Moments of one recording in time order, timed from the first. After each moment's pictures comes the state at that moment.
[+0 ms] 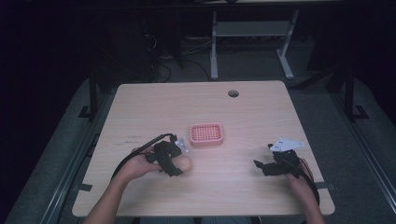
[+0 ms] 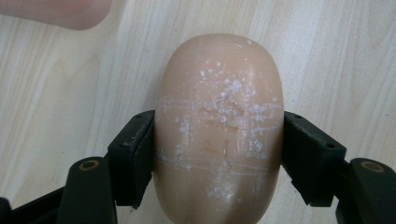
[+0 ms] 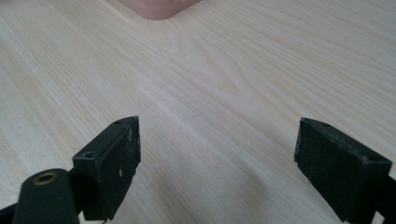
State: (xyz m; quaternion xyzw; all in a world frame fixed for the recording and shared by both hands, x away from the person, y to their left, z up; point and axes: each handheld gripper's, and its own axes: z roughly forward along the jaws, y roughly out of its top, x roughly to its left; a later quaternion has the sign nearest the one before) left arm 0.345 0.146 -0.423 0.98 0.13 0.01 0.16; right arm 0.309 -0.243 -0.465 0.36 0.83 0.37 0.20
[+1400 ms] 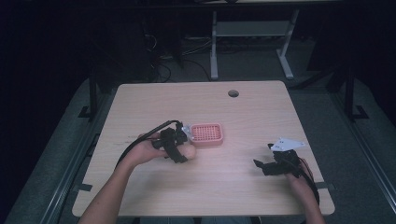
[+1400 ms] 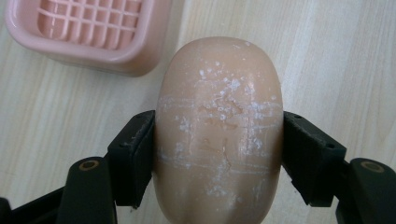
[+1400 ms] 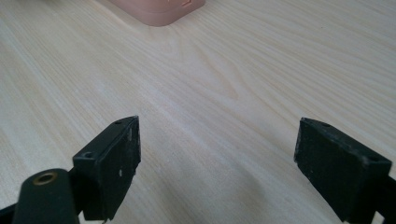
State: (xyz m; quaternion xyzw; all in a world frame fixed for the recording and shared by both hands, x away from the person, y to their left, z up) left arm 0.381 0.128 -0.404 0.98 0.12 0.02 0.16; right arm 0.309 -0.244 -0.463 0.36 0.83 0.38 0.20
